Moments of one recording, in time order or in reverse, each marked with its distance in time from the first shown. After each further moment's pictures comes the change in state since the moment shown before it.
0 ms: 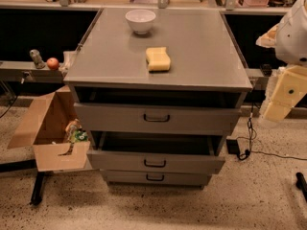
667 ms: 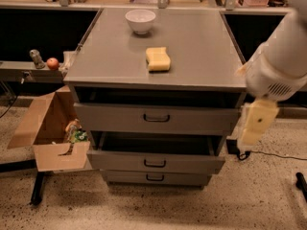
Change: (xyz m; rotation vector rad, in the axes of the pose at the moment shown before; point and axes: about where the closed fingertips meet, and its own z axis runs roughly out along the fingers) arm 0.004 0.014 0.074 -0.075 0.034 -0.029
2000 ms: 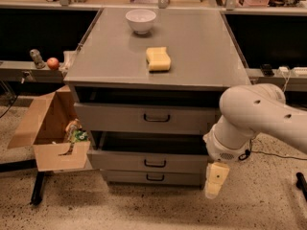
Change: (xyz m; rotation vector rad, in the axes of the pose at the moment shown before) arm 0.012 0.060 0.227 -0.221 -0.003 -0.004
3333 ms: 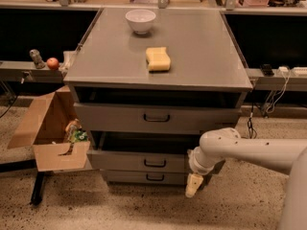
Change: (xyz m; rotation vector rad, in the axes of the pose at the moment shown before) arm 0.010 -0.095 0.228 0.081 -0.105 -0.022
